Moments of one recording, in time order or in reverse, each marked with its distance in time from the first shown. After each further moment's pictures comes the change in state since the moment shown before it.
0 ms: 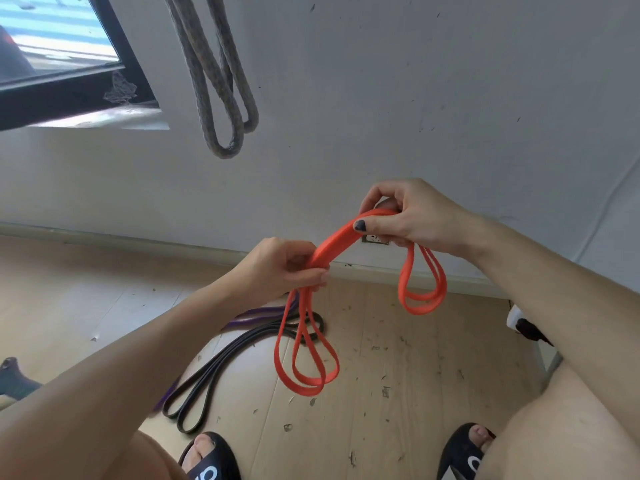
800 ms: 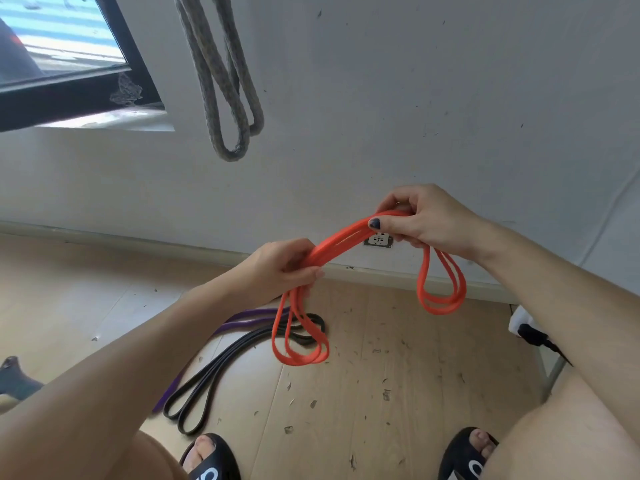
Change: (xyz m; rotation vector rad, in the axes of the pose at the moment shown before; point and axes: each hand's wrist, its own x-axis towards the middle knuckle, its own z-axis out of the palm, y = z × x) left_hand -0.001 -0.002 -0.009 0.097 -0.041 -0.042; right_hand 0.003 0.014 -0.009 -0.027 0.060 0.028
